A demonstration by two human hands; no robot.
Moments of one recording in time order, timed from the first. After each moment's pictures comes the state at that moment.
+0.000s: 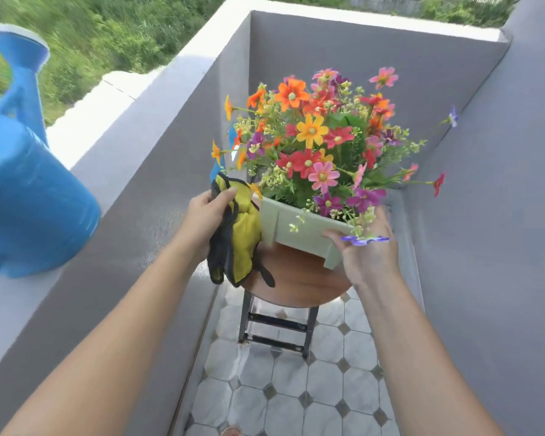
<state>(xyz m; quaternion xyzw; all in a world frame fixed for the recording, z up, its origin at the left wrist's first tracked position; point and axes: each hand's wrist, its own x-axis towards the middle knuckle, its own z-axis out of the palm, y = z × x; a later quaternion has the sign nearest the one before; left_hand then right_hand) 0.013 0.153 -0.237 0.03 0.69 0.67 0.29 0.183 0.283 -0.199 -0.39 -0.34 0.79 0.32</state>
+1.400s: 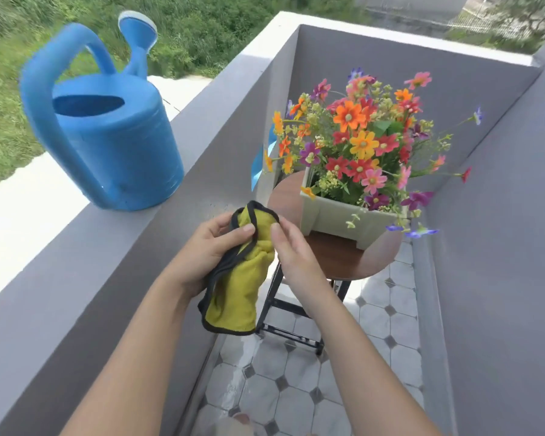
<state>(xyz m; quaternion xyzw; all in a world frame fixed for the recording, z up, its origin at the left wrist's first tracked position) 0.073 0.058 -0.222 0.17 0.59 0.70 0.37 0.163 0.179 -0.241 -0.24 -0.67 0.70 0.09</state>
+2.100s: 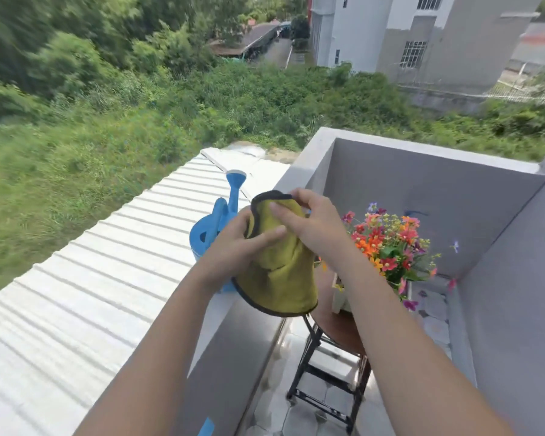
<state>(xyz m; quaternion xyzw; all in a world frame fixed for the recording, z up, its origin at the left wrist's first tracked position) 0.066 0.008 0.010 0.26 0.67 0.65 0.22 0.115 0.157 0.029 -0.07 -0.81 0.56 0.18</state>
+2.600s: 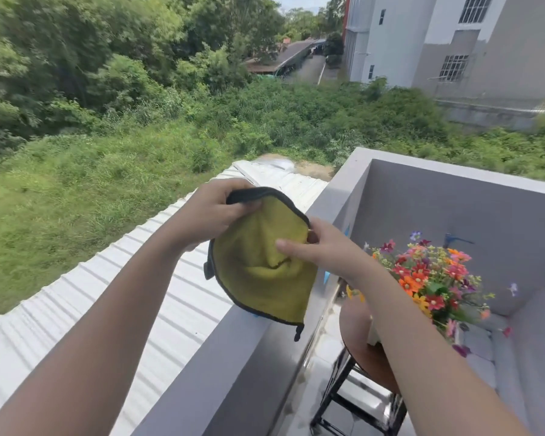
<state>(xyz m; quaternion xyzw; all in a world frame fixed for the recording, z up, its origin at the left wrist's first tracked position) -0.006 -0.060 0.096 0.34 0.79 0.50 0.07 0.079 0.133 0.050 0.01 -0.79 0.62 -0.03</state>
